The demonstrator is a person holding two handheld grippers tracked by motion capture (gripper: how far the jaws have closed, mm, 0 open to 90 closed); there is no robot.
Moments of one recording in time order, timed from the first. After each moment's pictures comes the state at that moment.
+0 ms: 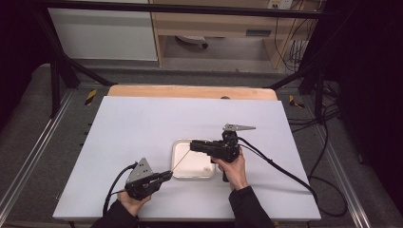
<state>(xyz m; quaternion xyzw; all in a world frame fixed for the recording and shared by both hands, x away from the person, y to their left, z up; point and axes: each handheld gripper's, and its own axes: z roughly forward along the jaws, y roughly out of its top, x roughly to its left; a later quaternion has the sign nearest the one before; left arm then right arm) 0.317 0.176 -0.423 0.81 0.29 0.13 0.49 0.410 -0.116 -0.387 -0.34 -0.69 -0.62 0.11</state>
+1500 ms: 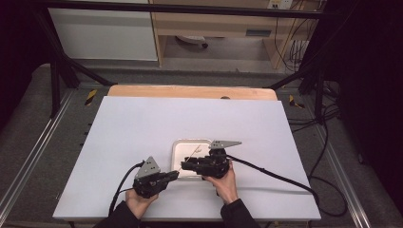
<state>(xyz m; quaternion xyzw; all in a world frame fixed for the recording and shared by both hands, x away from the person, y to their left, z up) 0.325 0.160 -0.430 0.80 0.31 0.10 0.50 0.385 -0.089 -0.425 -0.33 -0.74 -0.58 0.09</state>
